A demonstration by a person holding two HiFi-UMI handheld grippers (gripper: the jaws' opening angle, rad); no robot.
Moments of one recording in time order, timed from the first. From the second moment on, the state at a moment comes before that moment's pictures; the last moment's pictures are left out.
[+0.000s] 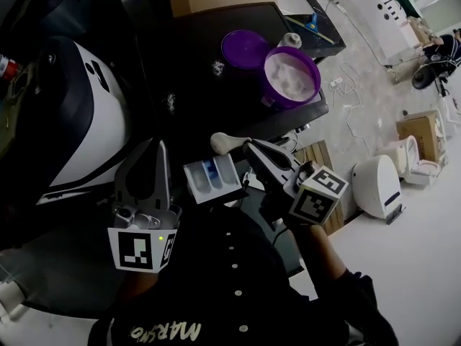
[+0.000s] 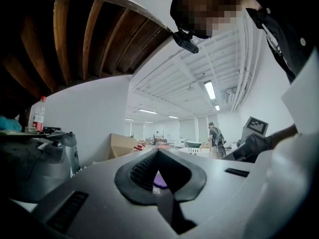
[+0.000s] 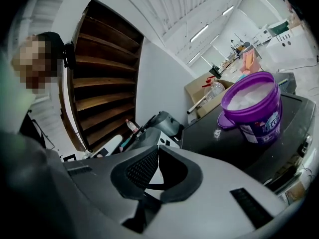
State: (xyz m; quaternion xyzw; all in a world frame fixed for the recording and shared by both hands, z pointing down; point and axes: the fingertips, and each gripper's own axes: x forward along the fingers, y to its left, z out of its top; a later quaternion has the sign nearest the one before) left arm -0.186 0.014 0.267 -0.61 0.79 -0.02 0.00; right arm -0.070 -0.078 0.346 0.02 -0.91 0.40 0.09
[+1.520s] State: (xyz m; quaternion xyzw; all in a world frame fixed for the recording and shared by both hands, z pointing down) left arm -0.179 0.079 0.397 -0.52 0.85 -0.02 -0.12; right arm -0.085 0.070 0.532 -0.25 -0.92 -0.03 0.29
